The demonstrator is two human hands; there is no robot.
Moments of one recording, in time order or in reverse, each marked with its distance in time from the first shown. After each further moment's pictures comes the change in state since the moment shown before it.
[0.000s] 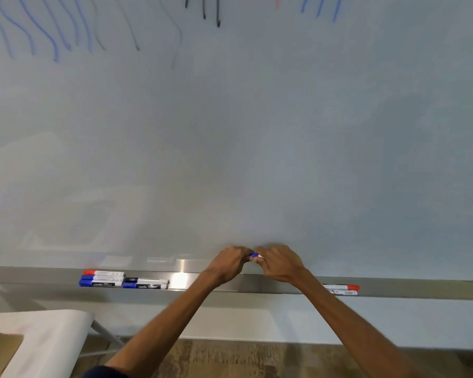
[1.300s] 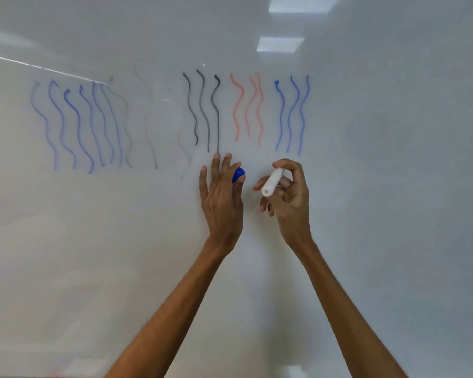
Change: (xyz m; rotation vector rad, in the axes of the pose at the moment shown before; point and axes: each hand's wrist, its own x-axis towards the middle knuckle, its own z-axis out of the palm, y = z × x) left_hand 0.076 0.138 -0.281 0.026 1.507 0.338; right_hand 0.023 -0.043 -0.344 1.202 1.040 -0.355
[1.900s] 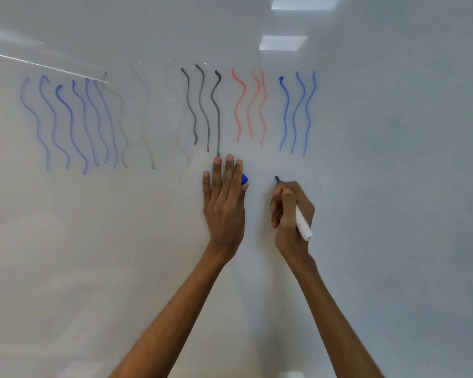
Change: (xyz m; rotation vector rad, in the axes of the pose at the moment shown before) left_hand -0.008 -0.013 0.014 0.148 -0.005 0.119; right_hand -0.008 0.030 0.006 -0.106 0.268 -0.020
